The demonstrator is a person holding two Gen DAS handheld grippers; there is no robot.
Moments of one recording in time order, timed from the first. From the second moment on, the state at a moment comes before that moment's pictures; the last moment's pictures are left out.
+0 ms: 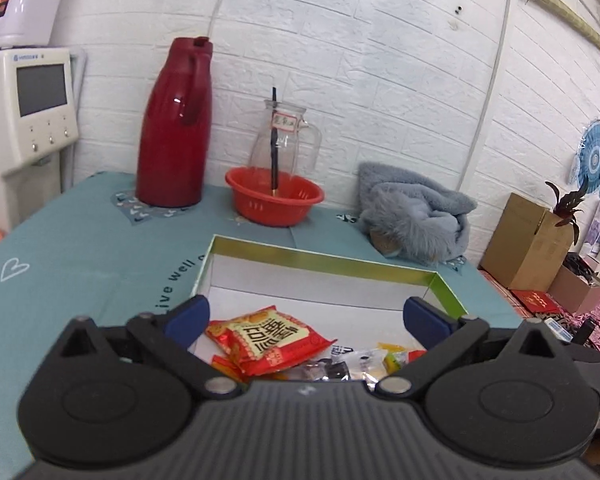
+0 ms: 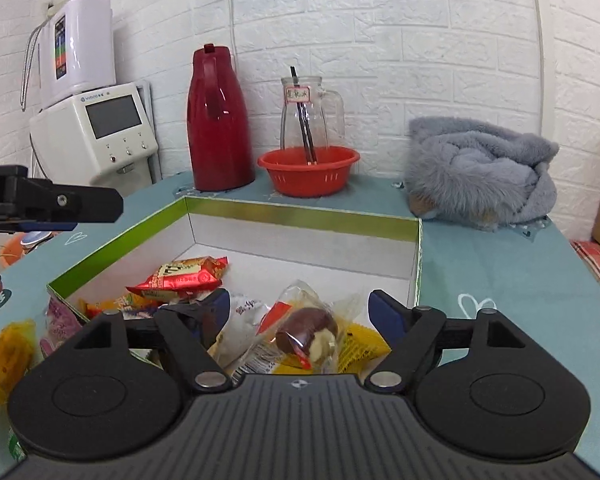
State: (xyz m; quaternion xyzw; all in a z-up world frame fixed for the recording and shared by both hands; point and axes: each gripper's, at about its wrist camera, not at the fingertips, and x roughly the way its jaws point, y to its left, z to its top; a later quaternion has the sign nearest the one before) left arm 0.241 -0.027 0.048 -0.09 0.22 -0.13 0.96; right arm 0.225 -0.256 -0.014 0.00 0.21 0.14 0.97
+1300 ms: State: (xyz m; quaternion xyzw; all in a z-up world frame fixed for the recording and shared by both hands) left arm 0.054 0.036 -0.009 -0.13 0.29 -0.16 0.94; right arm 0.098 -0.177 -0.059 -0.12 0.25 0.20 0.94
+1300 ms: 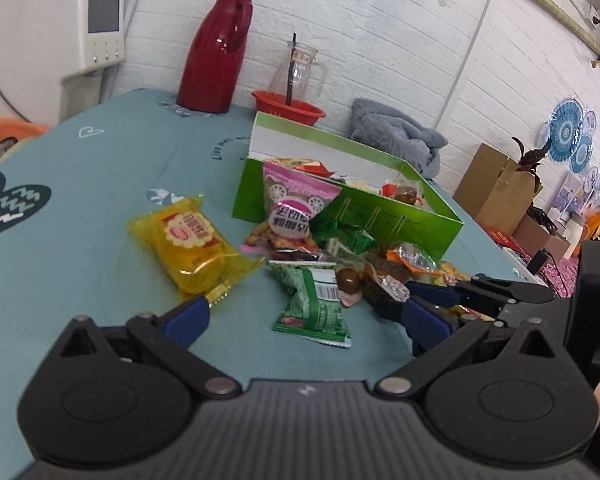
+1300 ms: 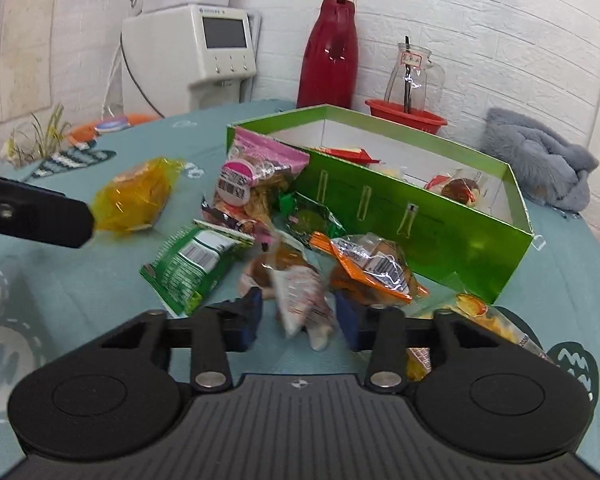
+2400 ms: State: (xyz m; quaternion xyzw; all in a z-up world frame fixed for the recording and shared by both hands) left arm 0.118 -0.023 -0.040 -0.03 0.32 -0.14 0.94; right arm 0.063 -0.200 -0.064 -0.06 0.28 0.21 0.94
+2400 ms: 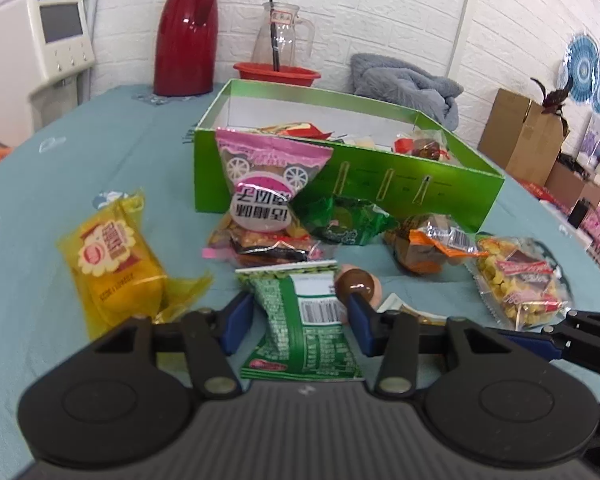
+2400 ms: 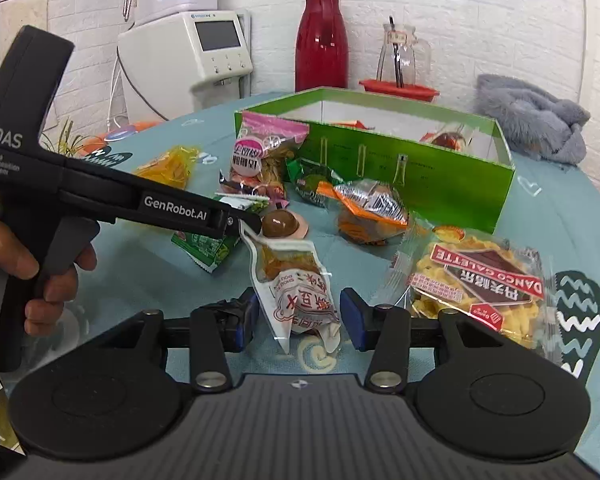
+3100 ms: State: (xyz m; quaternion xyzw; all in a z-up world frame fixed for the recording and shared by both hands) left arm 0.132 -0.010 0.081 -0.09 0.19 -0.21 0.95; right arm 0.098 -0.222 0.026 -0.06 0.15 0.20 0.97
